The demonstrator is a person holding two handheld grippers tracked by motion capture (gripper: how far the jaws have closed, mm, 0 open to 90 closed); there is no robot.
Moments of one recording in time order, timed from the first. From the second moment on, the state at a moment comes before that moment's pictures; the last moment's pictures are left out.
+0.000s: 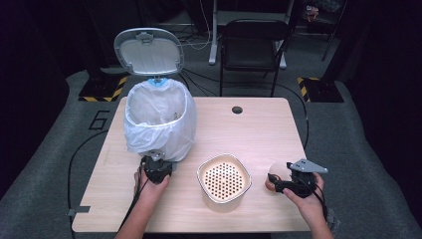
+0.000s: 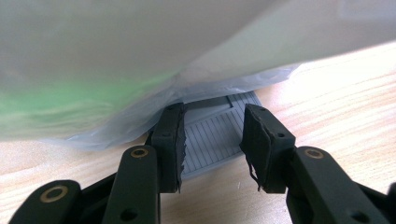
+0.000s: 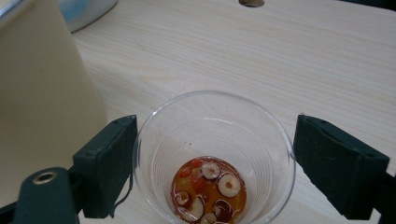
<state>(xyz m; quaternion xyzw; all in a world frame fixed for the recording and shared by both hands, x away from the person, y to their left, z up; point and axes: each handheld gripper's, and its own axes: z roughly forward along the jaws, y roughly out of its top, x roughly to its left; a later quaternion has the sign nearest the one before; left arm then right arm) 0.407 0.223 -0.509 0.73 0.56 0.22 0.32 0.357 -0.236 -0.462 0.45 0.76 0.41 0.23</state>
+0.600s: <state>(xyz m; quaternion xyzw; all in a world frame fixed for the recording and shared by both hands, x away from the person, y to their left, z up) 0.407 0.223 -0.509 0.74 0.56 0.22 0.32 0.363 -0.234 -0.485 0.45 0.77 0.39 0.21</state>
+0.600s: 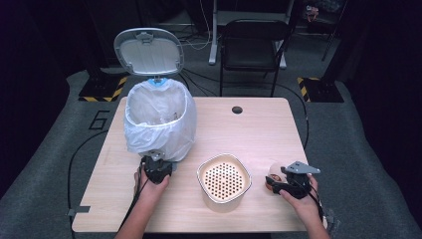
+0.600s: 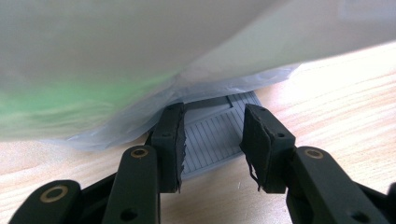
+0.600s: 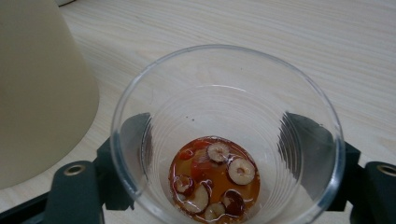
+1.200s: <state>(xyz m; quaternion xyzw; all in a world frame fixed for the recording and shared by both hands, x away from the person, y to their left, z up) 0.408 0.223 -0.509 0.74 0.56 0.22 0.31 0.370 -0.230 -0.470 0.44 0.77 0.41 0.21</state>
